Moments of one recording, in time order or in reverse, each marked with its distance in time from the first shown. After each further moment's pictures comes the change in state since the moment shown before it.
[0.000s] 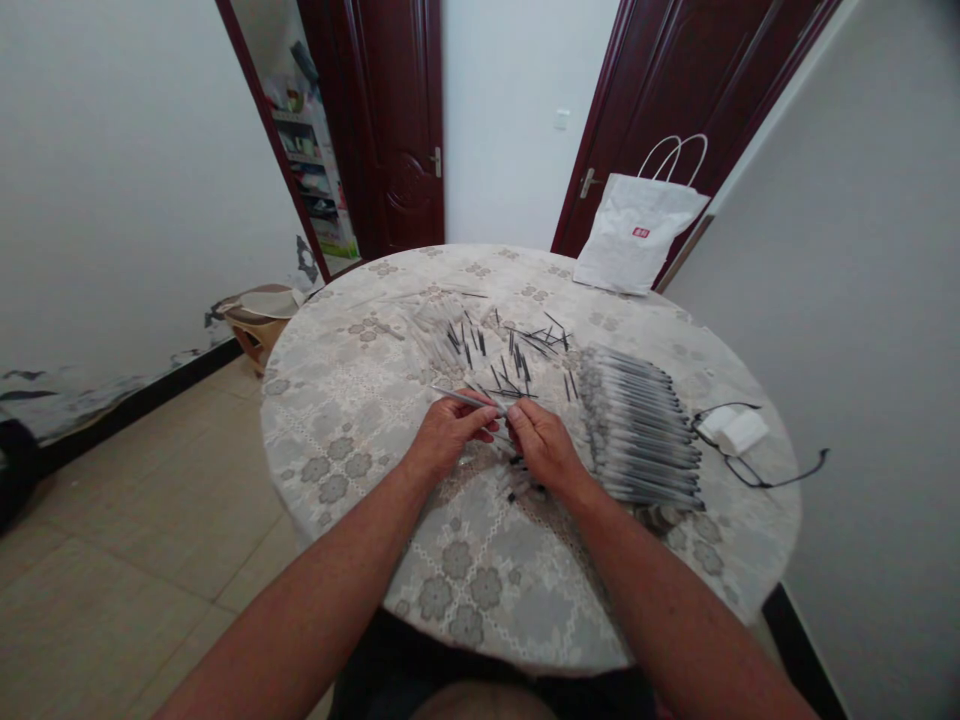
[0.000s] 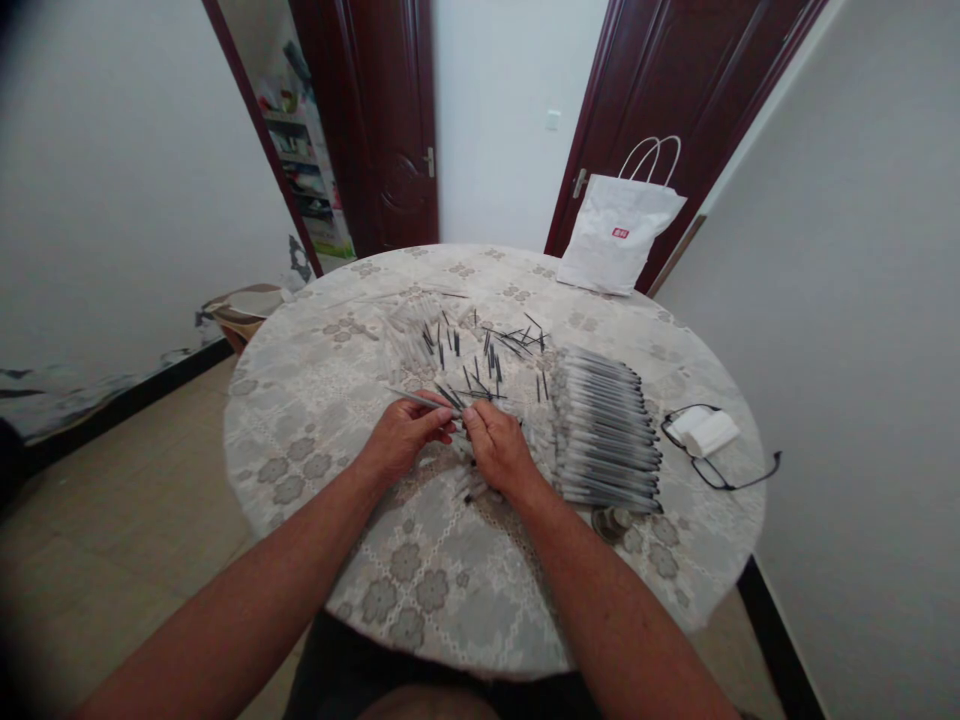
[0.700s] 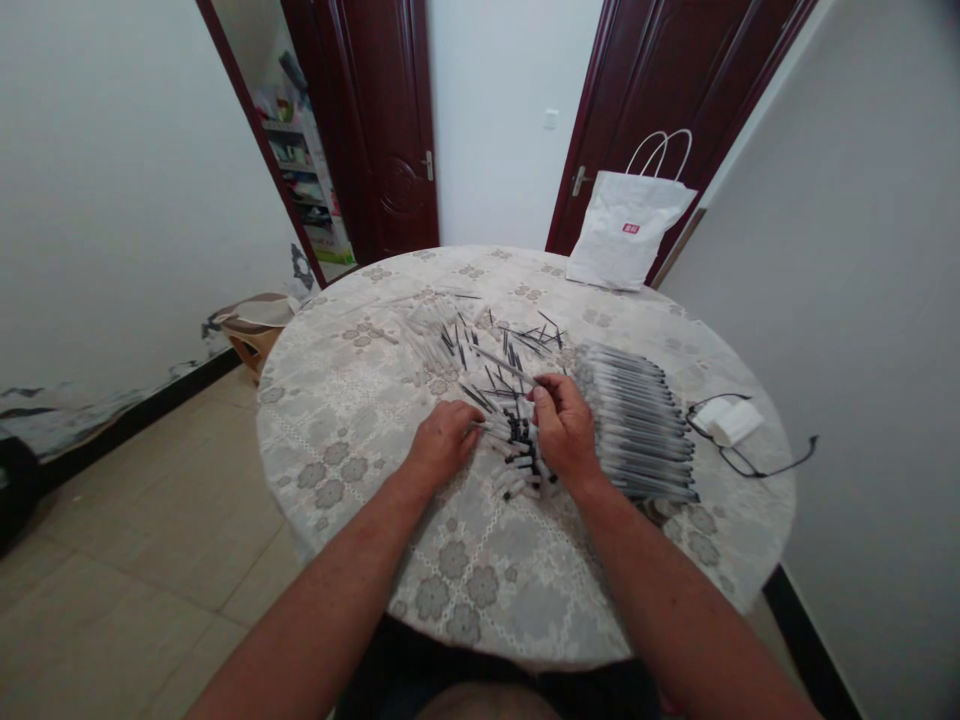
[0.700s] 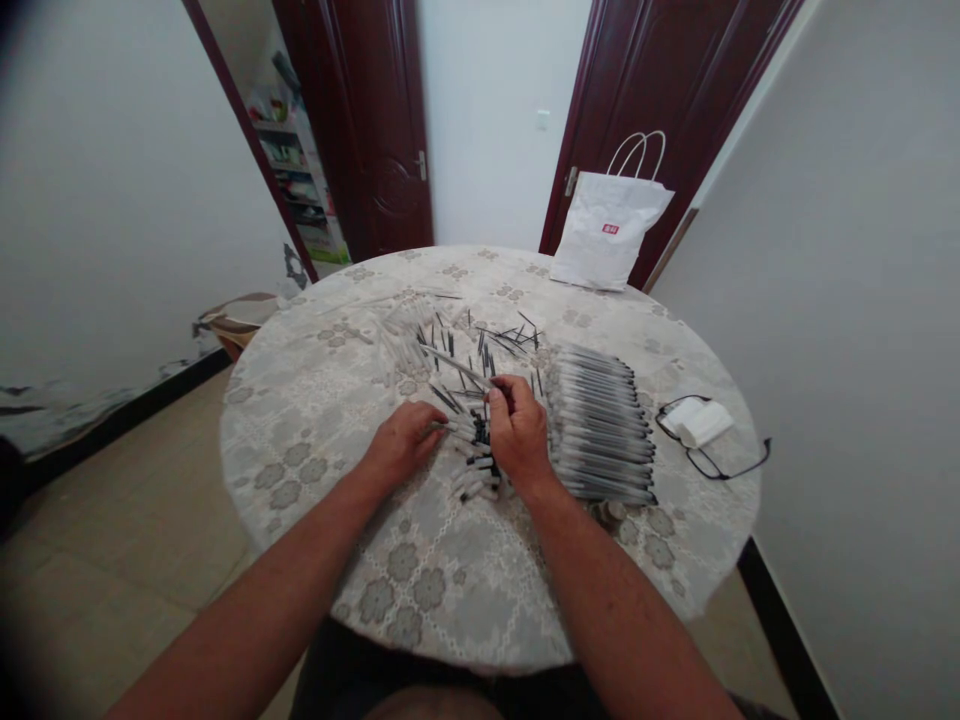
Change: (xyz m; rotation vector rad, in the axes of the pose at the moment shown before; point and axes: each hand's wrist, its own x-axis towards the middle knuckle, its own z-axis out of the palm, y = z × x) left_hand -0.002 -0.015 -0.020 1.243 -0.062 0.444; right_hand 0.003 0.002 -0.018 0.035 0.436 0.012
